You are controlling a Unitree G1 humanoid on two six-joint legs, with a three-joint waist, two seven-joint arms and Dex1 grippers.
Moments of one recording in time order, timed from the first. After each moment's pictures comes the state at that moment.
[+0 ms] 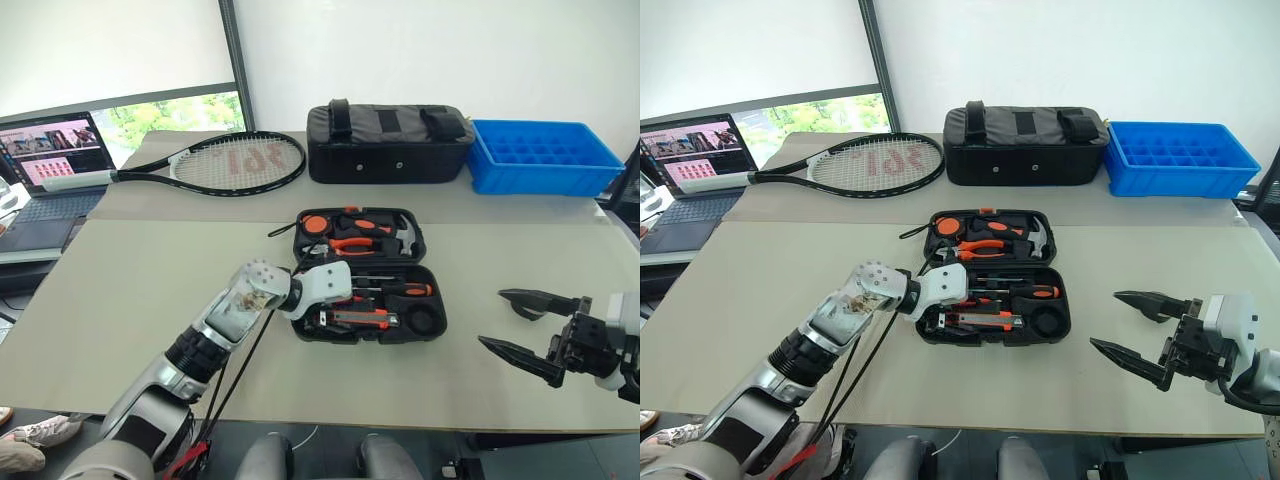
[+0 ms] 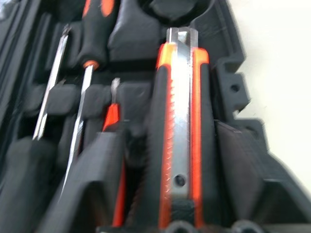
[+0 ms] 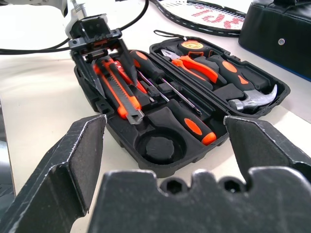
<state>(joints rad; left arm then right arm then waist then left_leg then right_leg) -0.65 0.42 -0.49 0.03 0.00 0.46 -1.10 0.24 -0.78 -0.53 -0.27 0.63 0.16 1.22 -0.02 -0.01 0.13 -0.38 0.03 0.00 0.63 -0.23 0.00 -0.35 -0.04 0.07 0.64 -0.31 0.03</state>
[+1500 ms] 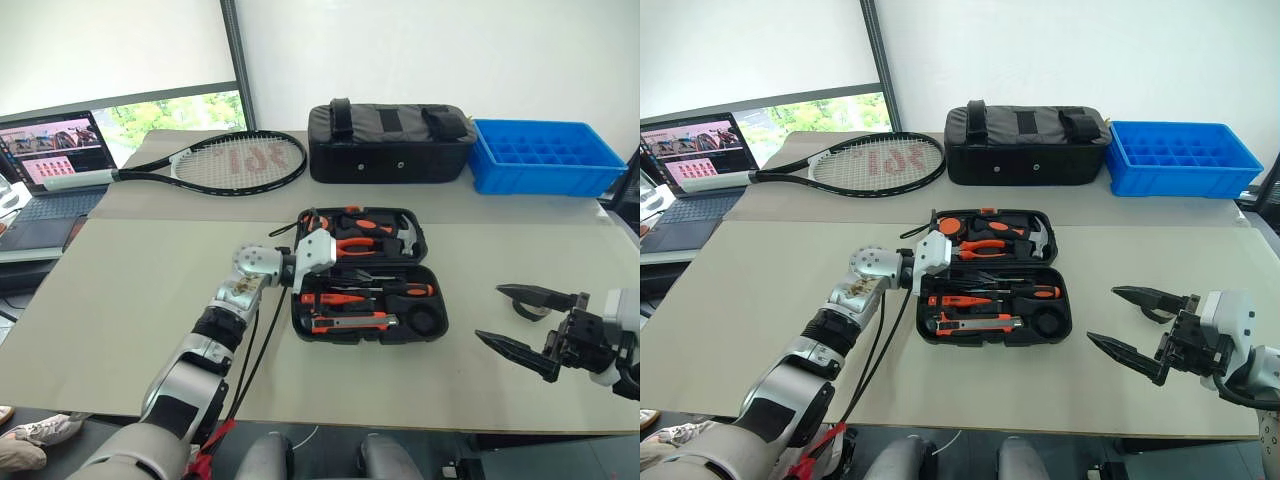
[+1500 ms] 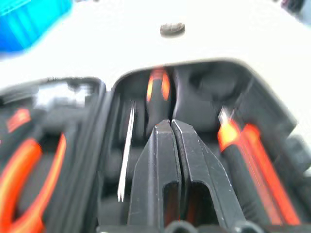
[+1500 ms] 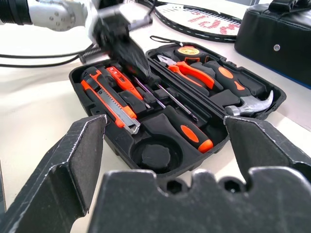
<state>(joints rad) -0.77 0.24 -0.27 0.60 -0.19 -0.20 -1.34 0.22 -0.77 -0.52 -0.27 0.63 0.16 1.20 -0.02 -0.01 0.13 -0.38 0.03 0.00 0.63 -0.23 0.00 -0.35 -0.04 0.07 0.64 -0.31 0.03</state>
